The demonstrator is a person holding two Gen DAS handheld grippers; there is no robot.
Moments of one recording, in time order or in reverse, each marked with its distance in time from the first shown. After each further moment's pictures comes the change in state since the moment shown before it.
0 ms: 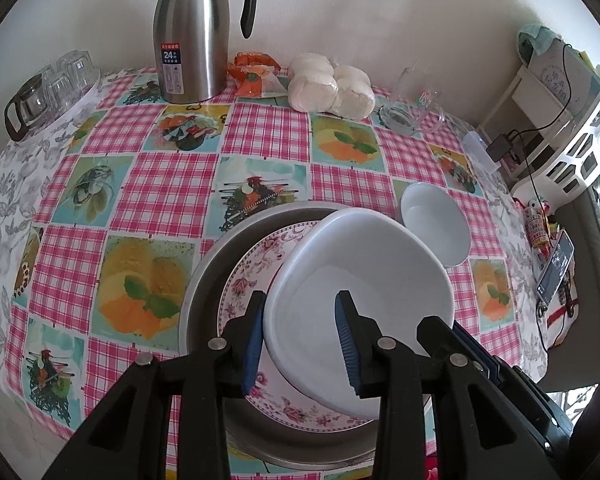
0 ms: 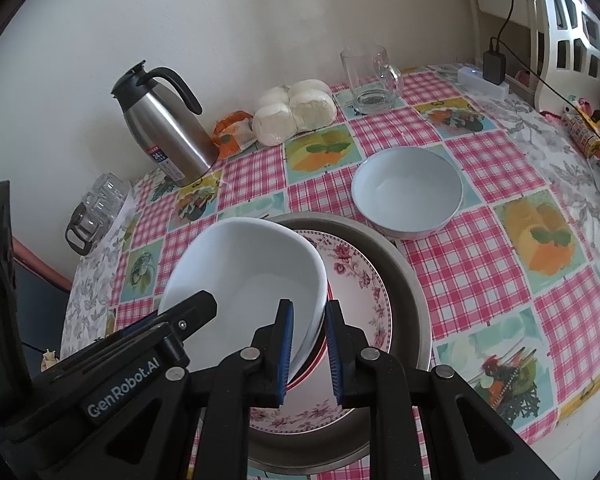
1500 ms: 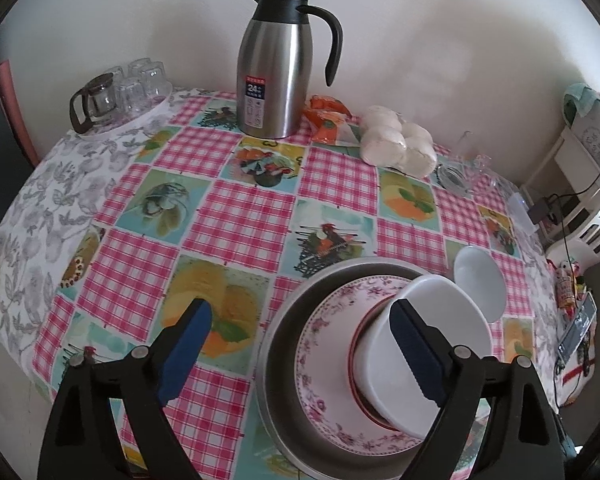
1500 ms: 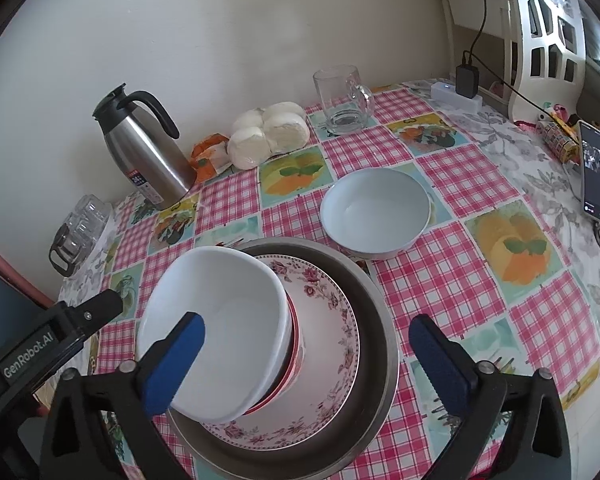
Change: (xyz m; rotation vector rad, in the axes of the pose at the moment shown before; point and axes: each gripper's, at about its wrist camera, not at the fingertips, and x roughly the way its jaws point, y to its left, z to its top) left arm -0.030 0.042 0.008 -0.144 -0.140 0.145; right arm -0.009 -0.011 0.006 0.031 -0.072 -0.075
